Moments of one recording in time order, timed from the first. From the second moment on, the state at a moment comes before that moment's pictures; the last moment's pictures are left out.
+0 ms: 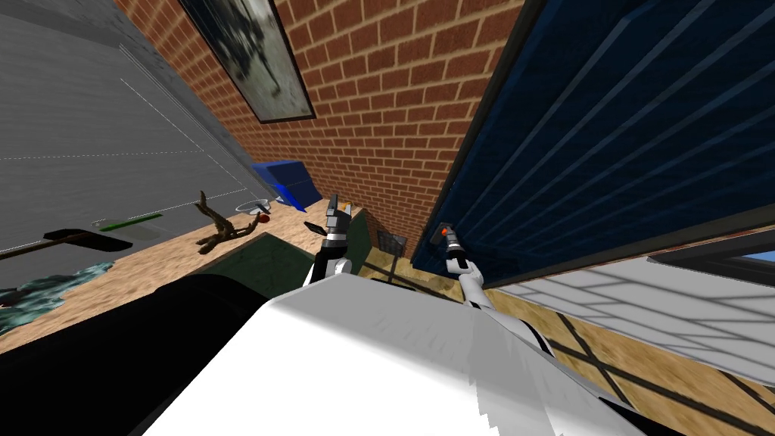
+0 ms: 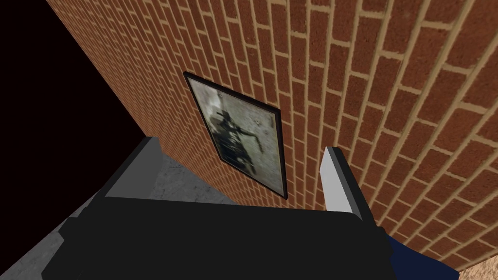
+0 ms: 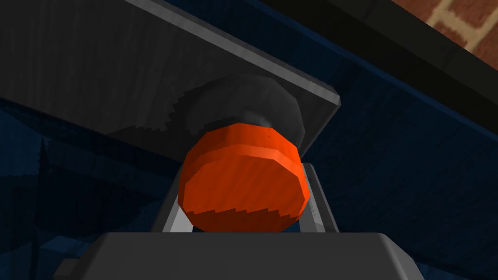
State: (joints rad) arm -0.34 -0.25 -0.20 -0.77 0.23 -0.50 0.09
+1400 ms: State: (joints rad) arm -0.37 -0.25 -0.24 -0.71 0.12 -0.50 -0.25
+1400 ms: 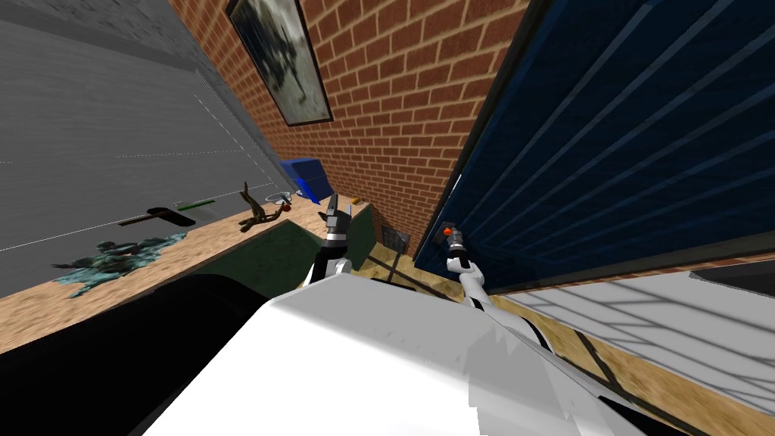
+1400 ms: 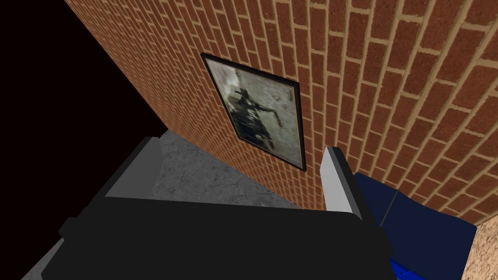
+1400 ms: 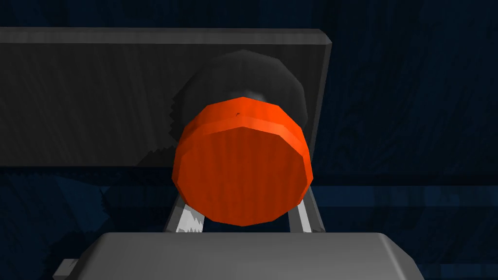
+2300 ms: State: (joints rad) arm -0.39 -0.25 -0.27 -0.67 0.05 -0.50 -0.47
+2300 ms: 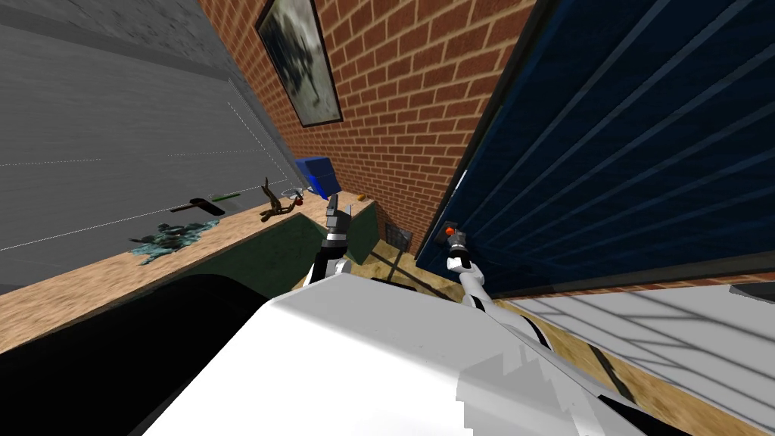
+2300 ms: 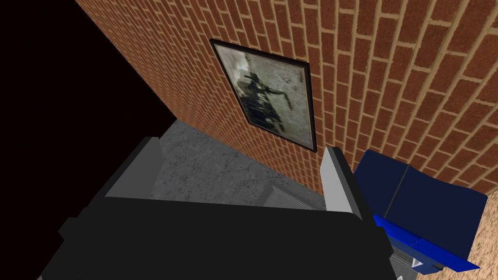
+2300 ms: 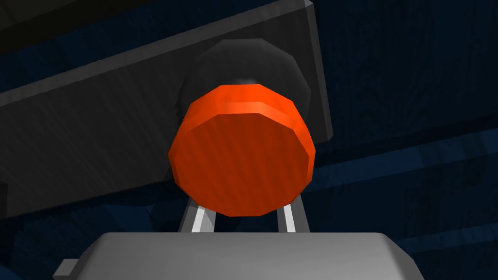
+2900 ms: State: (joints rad) arm -0.39 -0.25 -0.28 -0.66 0.00 -0.50 -0.62
